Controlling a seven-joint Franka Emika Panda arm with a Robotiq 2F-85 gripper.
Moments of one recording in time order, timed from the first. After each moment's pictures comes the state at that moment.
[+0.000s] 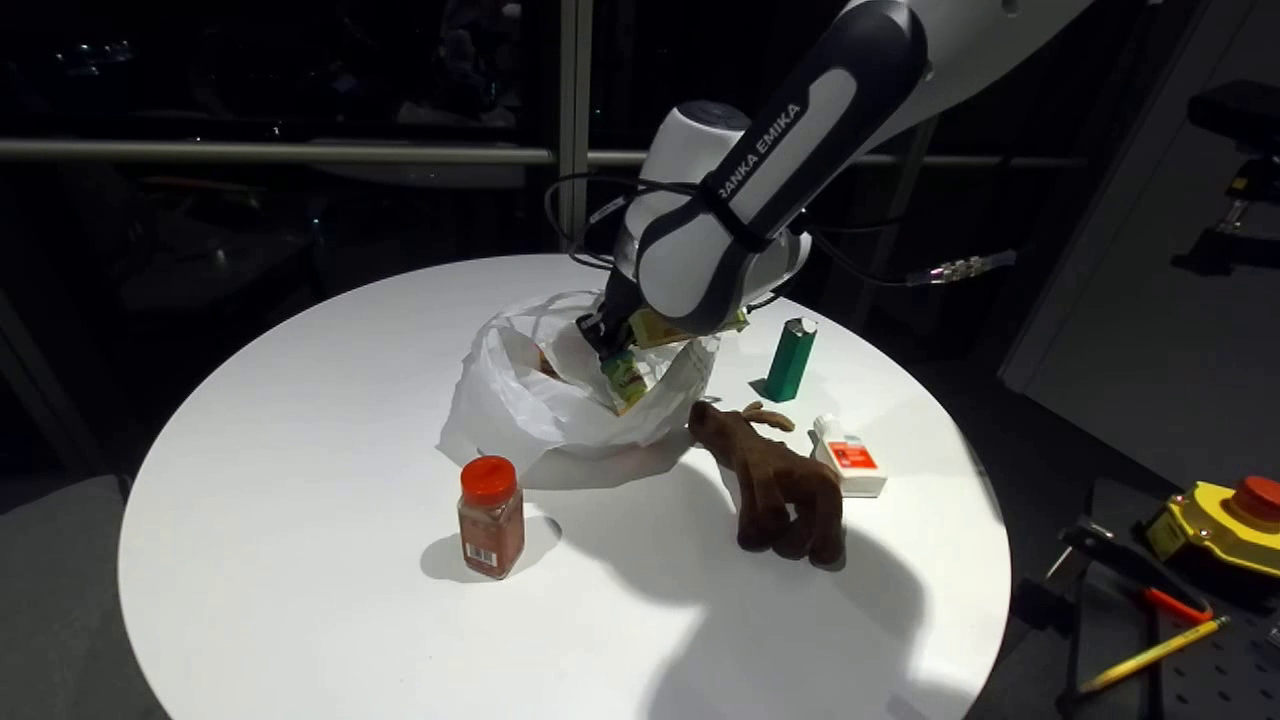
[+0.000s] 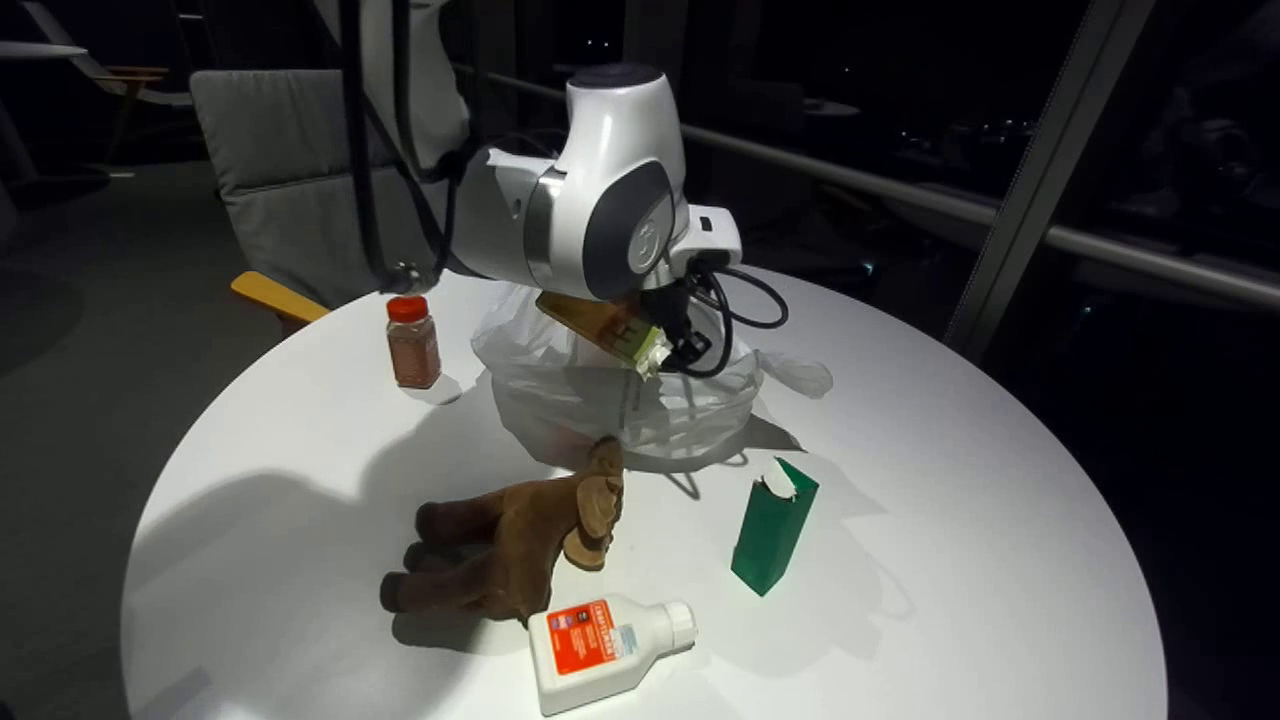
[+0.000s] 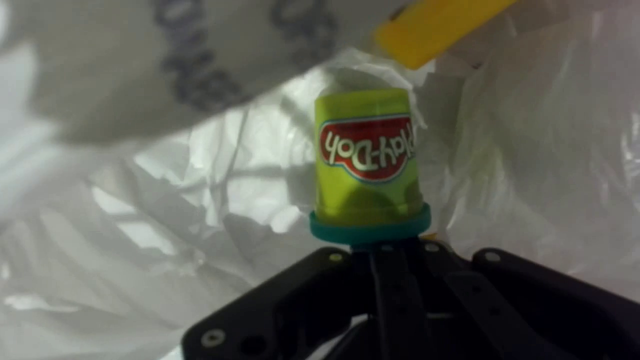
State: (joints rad) arm 0.08 0.88 -0.09 -1.71 -0.01 2.98 0.28
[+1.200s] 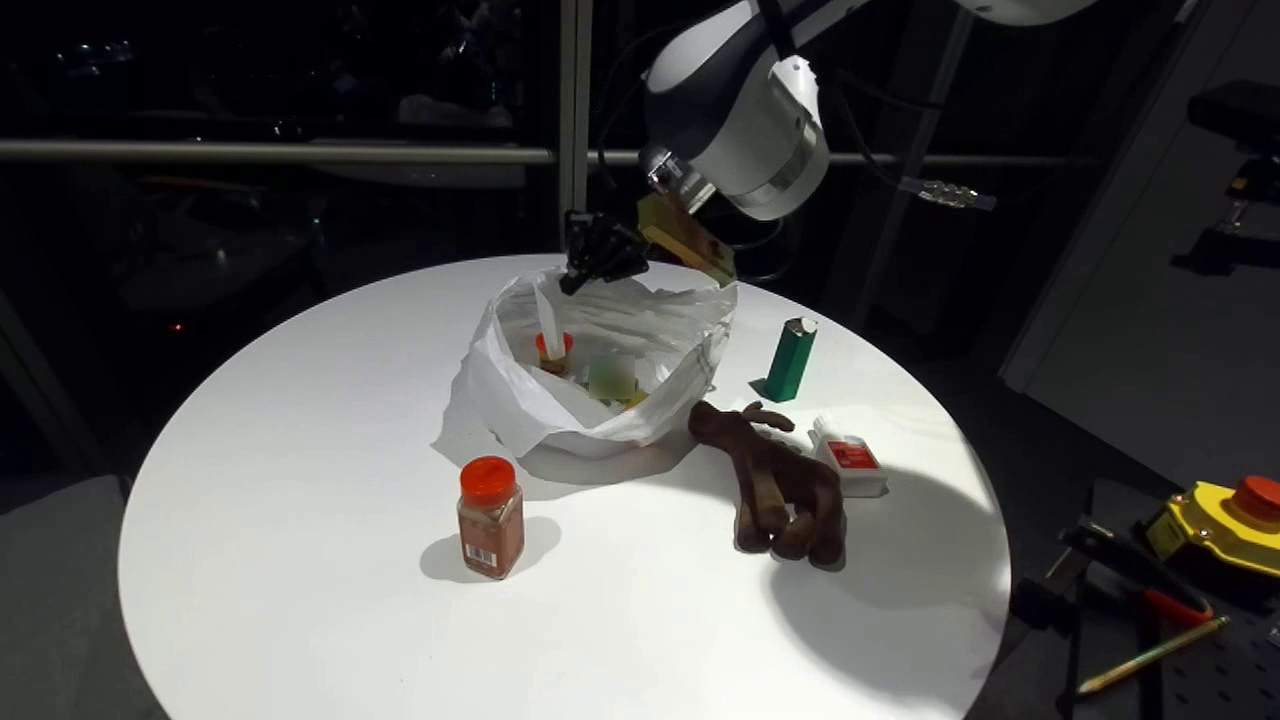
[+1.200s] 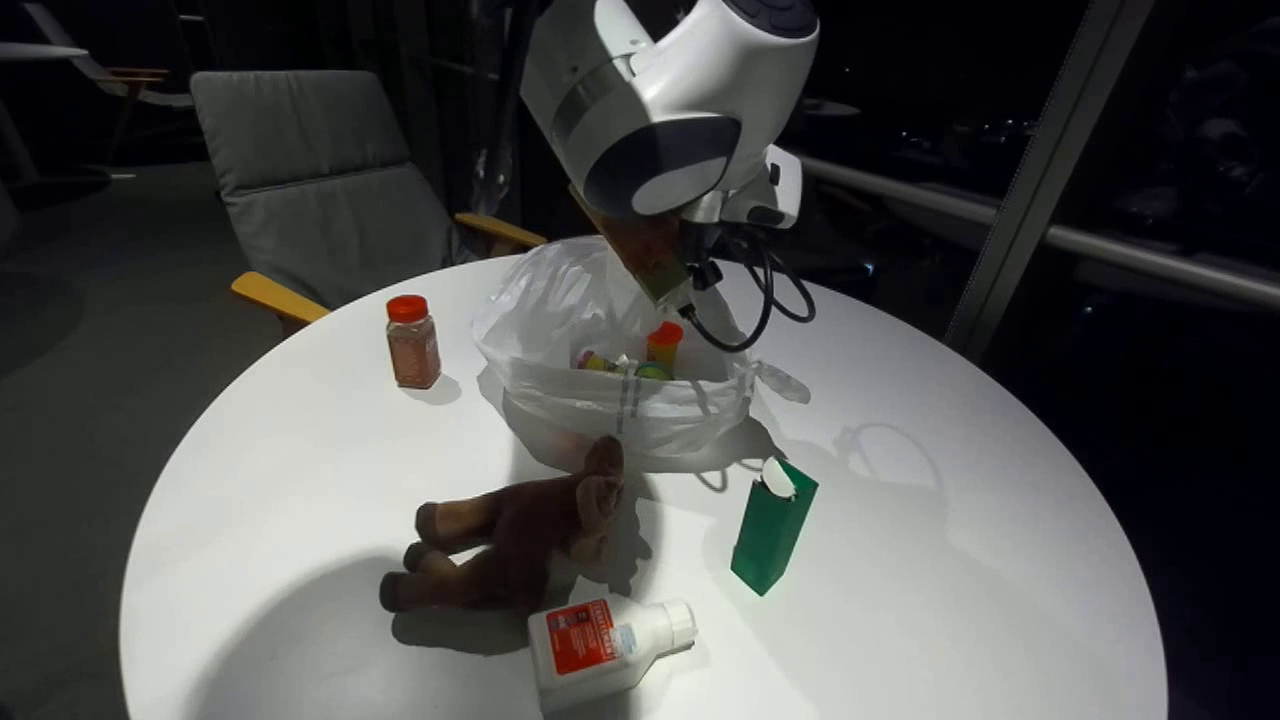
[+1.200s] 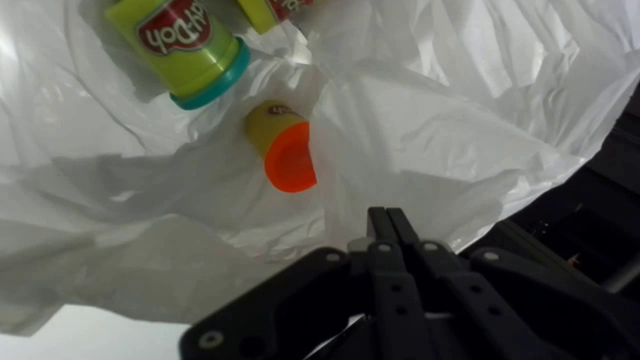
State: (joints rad) arm -0.49 0.85 0.55 -1.70 0.31 2.98 -0.10
